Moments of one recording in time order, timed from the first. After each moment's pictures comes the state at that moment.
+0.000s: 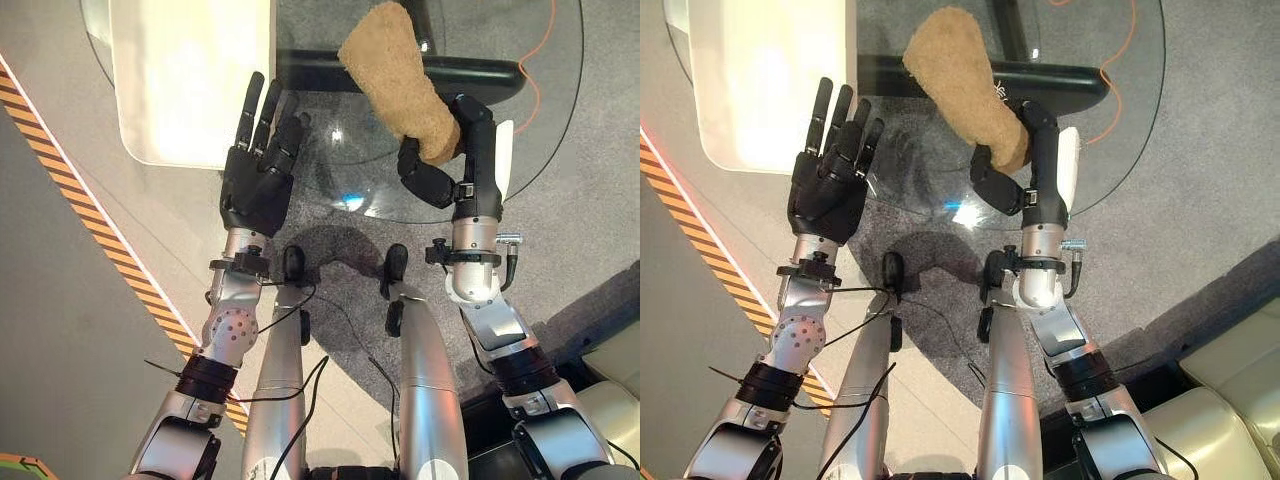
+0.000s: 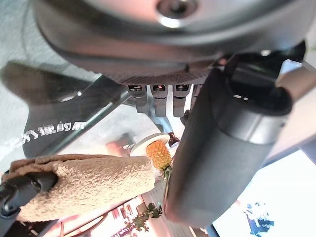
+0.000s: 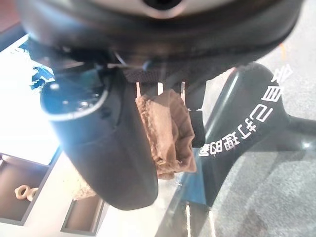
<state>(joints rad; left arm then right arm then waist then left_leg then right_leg) -0.48 0.27 -0.19 0.11 -1.27 -0.28 -0.19 -0.53 -0.40 0.25 0.06 -0.13 -0.16 -0.54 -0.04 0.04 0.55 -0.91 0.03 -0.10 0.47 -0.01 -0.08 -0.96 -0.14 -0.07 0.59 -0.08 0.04</state>
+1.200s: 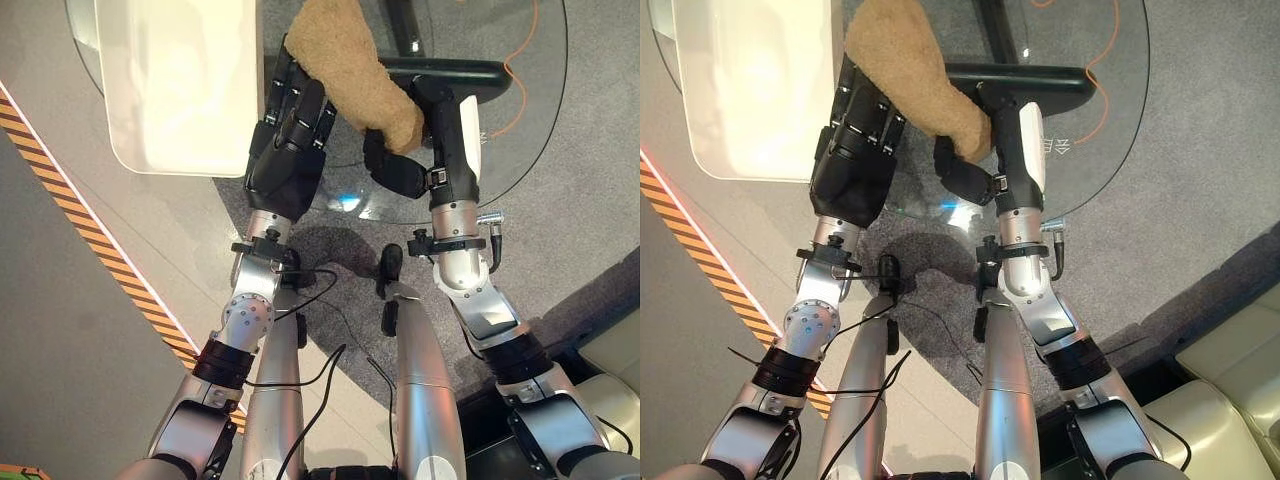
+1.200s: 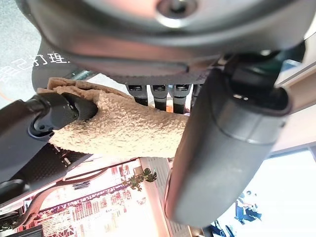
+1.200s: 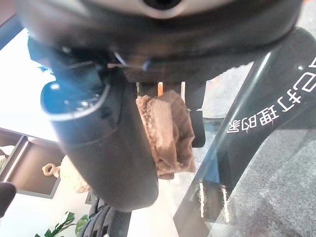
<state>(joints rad) -0.57 0.21 -0.22 0.10 -1.36 -0.21 -0.26 -0.62 -0.39 0.32 0.06 -0.13 -0.14 -0.44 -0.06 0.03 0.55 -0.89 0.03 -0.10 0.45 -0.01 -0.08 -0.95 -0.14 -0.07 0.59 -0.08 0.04</state>
